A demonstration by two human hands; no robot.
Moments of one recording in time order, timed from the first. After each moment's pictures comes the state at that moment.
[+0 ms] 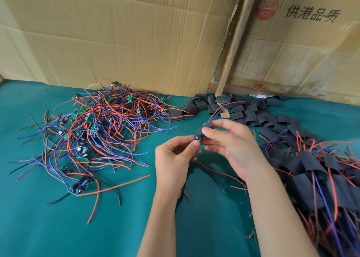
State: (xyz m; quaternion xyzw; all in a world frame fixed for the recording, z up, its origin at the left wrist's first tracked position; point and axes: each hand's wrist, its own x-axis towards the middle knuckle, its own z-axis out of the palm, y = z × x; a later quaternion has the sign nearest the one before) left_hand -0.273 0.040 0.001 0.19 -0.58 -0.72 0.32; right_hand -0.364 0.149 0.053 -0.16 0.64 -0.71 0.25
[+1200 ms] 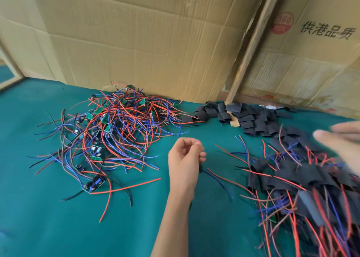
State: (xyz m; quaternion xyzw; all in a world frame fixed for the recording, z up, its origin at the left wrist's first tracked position) left_hand -0.284 0.042 0.004 0.26 -0.49 -0.77 0.33; right_hand -0.400 0.309 0.128 -0.13 0.94 -0.31 -0.07
